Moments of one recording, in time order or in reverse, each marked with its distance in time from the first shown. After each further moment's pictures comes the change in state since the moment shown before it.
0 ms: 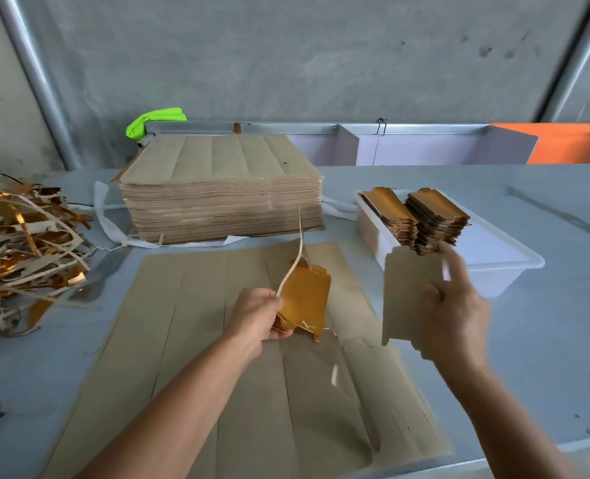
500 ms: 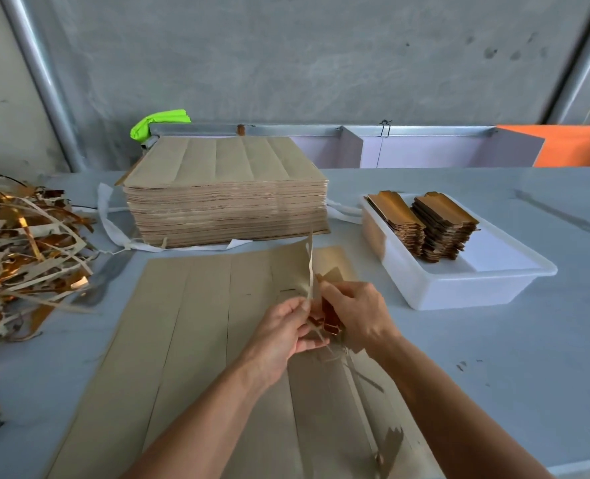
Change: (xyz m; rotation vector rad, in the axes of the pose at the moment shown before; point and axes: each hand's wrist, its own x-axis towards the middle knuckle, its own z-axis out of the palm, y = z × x) left_hand -0.005 -0.019 0.012 -0.293 -0.406 0.124; right_hand 0.002 -0.023 0.085 0.038 -0.568 -0.030
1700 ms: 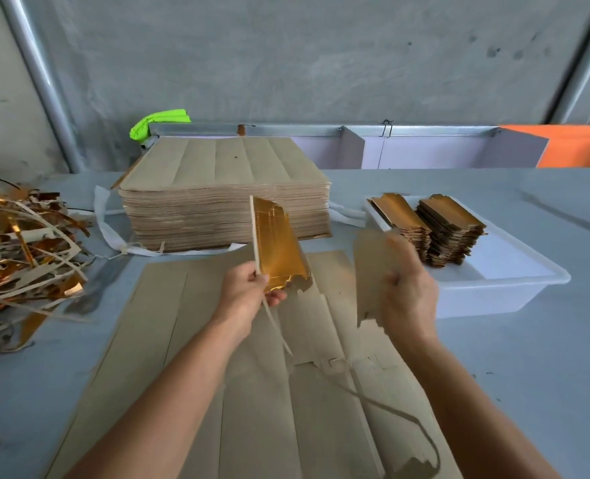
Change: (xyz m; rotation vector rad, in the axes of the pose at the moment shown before) left_hand 0.040 0.044 -0.034 0.246 0.407 0.145; right_hand 0.008 -0.005 -0.030 -0.001 0.493 -0.115
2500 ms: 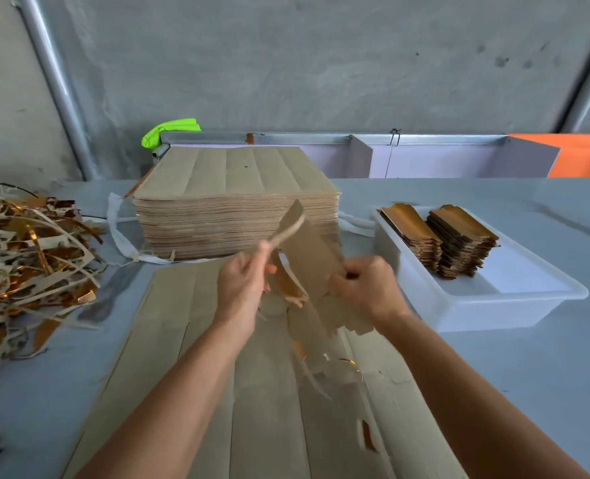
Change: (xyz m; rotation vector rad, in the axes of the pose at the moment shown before) left_hand 0.006 0.018 -0.007 -0.028 0.242 0.134; right_hand 0.023 -0.027 0.033 -0.050 -0.398 -0.016
